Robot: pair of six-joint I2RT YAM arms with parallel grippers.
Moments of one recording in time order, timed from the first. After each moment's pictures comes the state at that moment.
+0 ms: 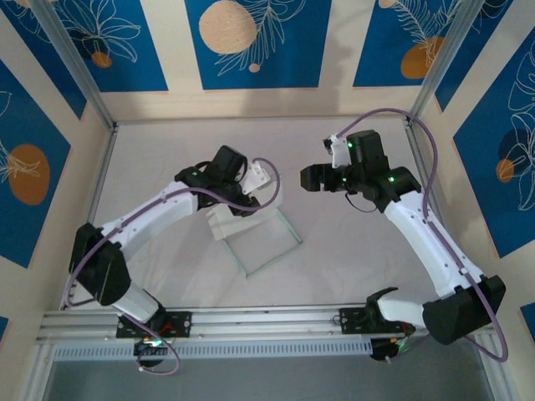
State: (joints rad) left arm -0.67 1.56 1.33 -0.72 0.11 0.40; right arm 0.37 1.21 1.25 -0.79 -0.31 0.27
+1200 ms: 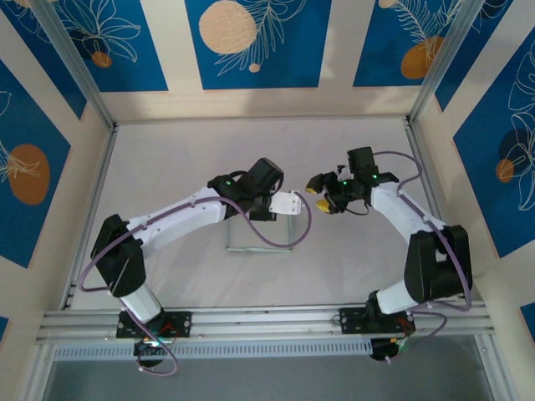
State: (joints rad) left arm -0.89 1.67 1.41 -0.67 -0.07 0.89; right arm 0.19 1.48 1.01 -0.54 -0.63 0.93
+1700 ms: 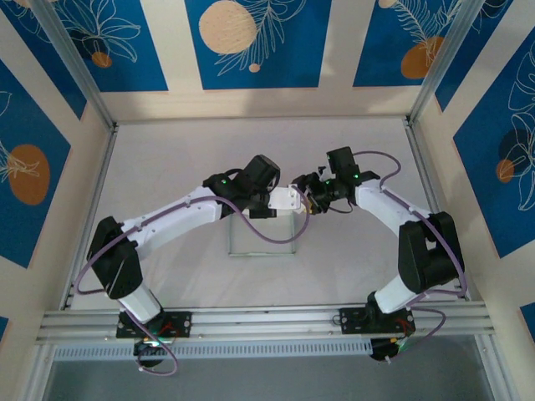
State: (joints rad) left arm -0.88 1.64 1.41 -0.65 -0.05 0.81; right arm 0.32 1.55 1.02 -0.45 -0.66 1.05
